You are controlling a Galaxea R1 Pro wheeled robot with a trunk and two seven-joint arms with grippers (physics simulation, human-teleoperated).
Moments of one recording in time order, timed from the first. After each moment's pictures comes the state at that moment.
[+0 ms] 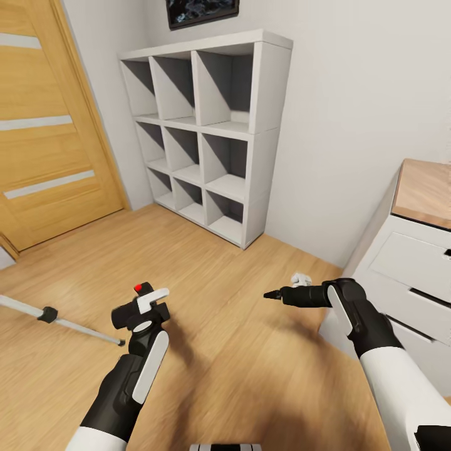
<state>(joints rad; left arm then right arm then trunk) -0.46 -0.12 -0.14 -1.30 0.36 0.44 0.72 -0.80 -0.13 0.00 -0.97 -0.15 1.01 0.65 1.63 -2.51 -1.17</state>
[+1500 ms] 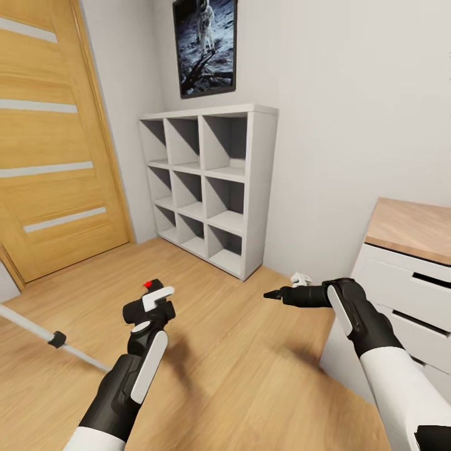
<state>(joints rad) -0.46 -0.12 -0.14 -1.30 0.38 0.44 0.60 -0.80 -0.13 0.00 -0.97 -0.15 1.01 0.65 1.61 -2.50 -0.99</state>
